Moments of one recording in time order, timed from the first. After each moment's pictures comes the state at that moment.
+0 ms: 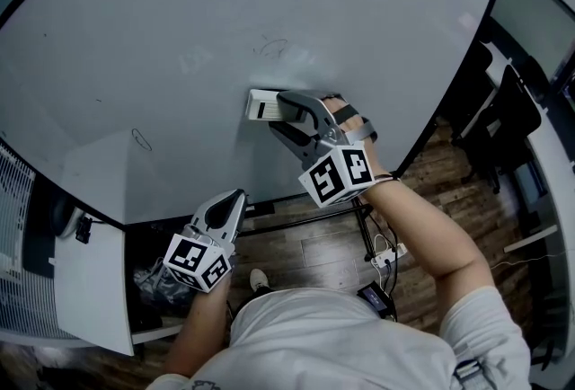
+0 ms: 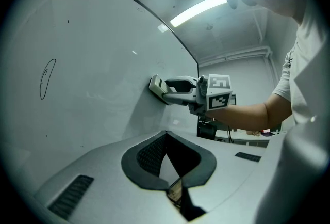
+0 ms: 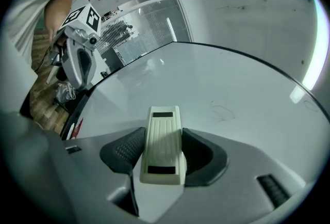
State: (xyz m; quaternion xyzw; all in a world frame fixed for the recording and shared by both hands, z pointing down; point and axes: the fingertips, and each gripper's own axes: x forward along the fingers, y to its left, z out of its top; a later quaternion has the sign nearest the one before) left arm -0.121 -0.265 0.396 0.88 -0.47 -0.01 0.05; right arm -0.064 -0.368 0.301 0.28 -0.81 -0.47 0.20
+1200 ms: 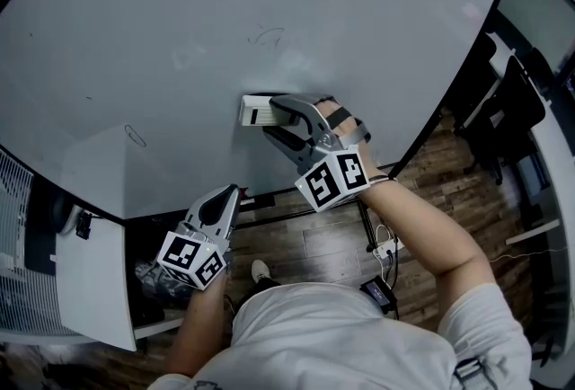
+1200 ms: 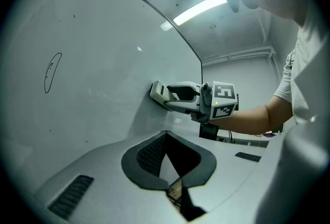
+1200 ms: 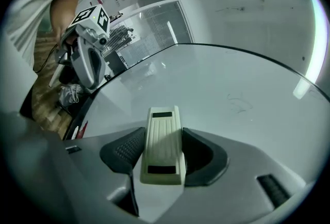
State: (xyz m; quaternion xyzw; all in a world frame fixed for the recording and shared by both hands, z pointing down) left arm -0.131 -0.272 0.404 0.88 -0.48 0.00 0.06; right arm -0.074 -0.366 0.331 0.26 -0.83 -0.46 0.18
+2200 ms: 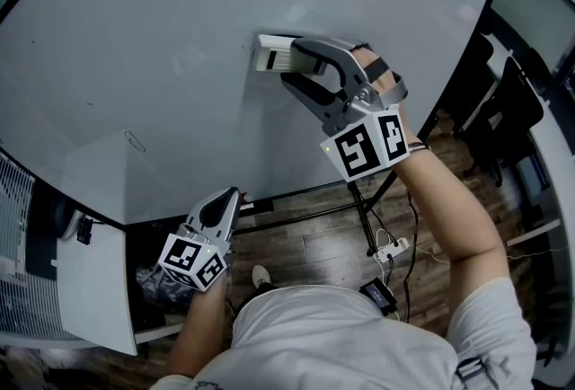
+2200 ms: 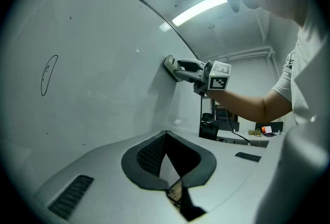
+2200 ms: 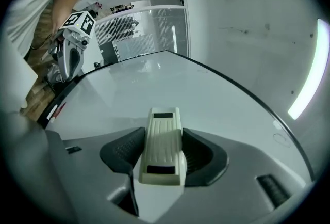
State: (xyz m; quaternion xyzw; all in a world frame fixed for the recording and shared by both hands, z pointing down) left arm -0.125 -0.272 0.400 0.88 -0.47 -0.01 0.05; right arm -0.025 -0.374 0.205 0.31 -0.75 -0.56 0.15
